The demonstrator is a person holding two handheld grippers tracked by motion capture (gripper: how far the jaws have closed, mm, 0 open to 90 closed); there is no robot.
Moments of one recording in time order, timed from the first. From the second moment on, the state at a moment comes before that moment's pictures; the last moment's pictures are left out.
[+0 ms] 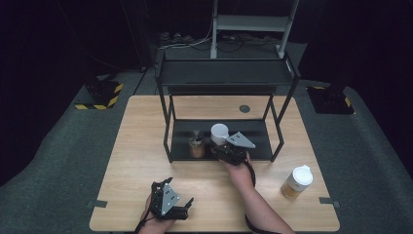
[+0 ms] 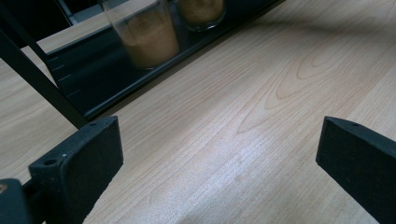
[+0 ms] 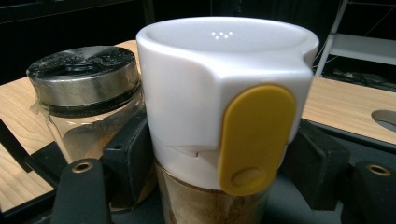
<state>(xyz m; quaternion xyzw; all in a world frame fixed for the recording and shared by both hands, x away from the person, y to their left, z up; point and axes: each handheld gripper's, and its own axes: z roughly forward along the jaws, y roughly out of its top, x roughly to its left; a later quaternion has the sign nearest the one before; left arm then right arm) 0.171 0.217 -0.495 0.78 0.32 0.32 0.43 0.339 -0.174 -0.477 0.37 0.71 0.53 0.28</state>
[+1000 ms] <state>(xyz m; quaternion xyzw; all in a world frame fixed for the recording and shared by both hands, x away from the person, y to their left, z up) 0.171 0.217 -0.495 0.78 0.32 0.32 0.43 0.338 -0.173 -0.475 0.39 0.70 0.53 0.27</state>
